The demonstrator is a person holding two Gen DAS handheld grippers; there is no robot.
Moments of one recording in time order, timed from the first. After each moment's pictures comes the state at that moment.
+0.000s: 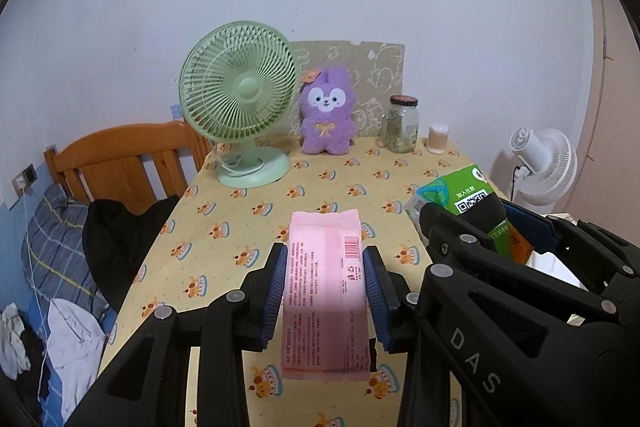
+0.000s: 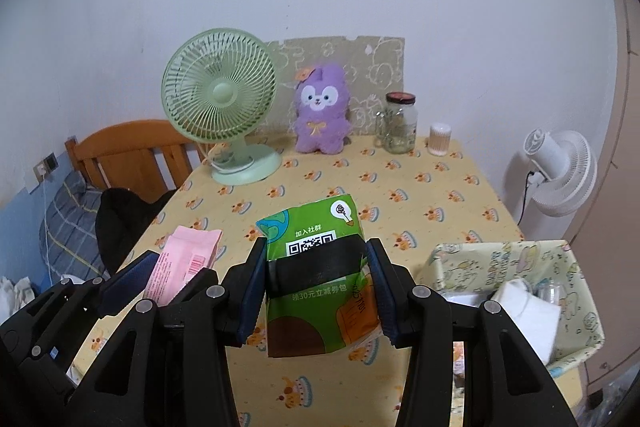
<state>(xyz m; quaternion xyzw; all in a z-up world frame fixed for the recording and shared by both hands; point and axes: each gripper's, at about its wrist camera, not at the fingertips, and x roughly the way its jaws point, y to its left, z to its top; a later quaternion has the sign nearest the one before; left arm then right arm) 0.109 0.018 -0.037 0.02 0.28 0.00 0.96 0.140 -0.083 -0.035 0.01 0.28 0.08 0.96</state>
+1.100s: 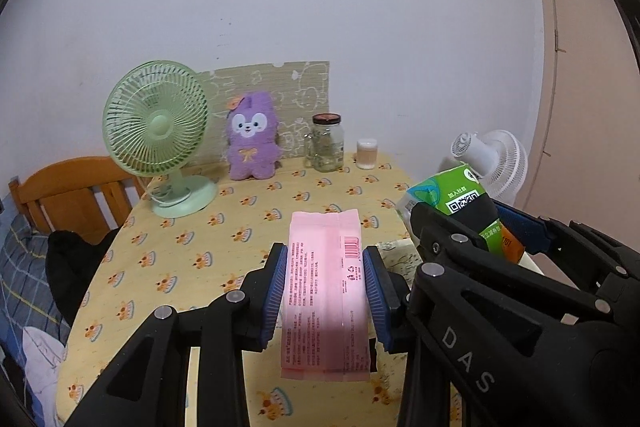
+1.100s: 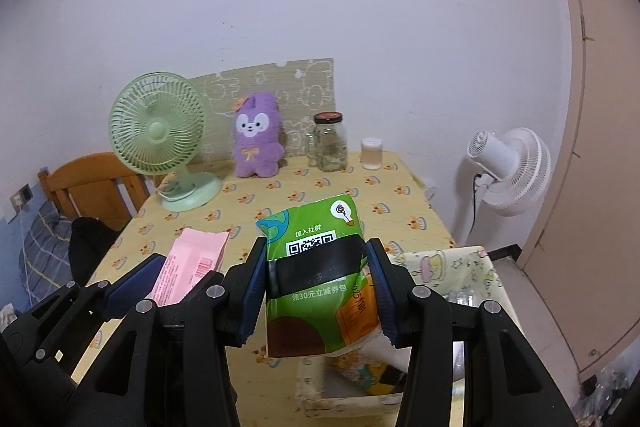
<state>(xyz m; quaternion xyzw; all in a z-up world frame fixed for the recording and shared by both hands) 0.108 -0.081 -0.026 0.03 0.25 -0.08 0.96 0.127 -0.184 -0.025 0.04 0.25 0.02 0.97</state>
